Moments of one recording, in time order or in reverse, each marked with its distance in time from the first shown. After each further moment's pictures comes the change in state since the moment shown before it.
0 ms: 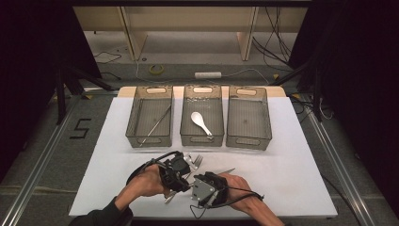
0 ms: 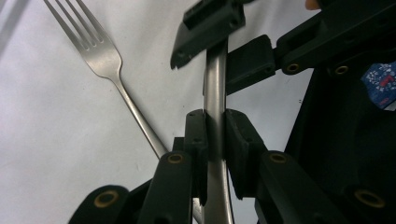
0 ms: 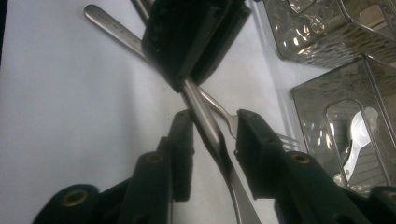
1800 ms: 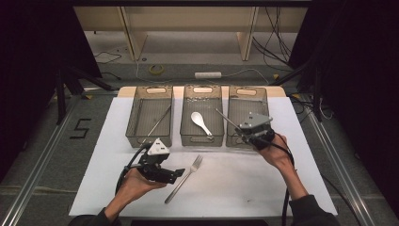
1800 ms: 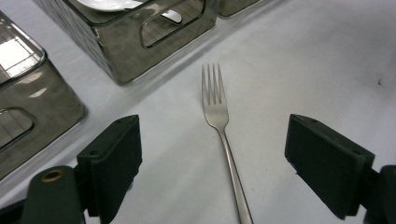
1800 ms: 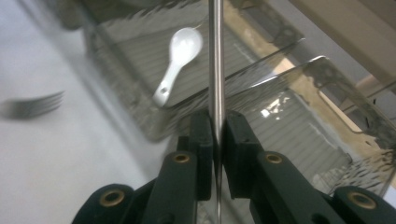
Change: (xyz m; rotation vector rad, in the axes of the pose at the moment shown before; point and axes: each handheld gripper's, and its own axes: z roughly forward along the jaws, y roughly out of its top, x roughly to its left) left arm 0.023 -0.052 -0.017 -0.500 0.244 -0.290; right arm -0.163 -0.085 -0.049 0.031 -0.187 0.550
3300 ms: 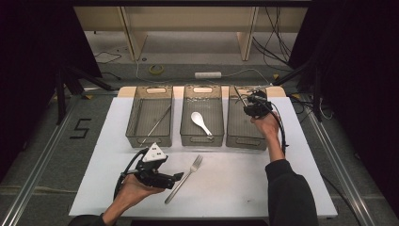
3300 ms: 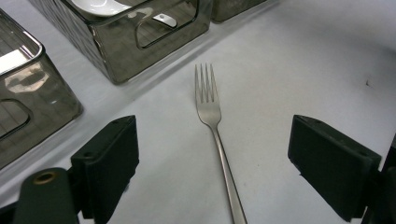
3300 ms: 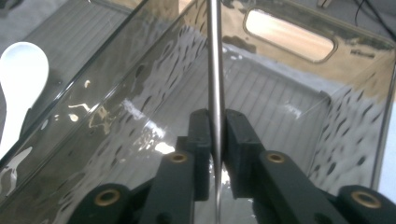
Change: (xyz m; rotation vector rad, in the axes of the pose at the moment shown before) left arm -0.005 -0.011 -0.005 -0.046 -0.010 0.007; right arm -0.090 0.001 0.090 0.179 -0.113 0.476
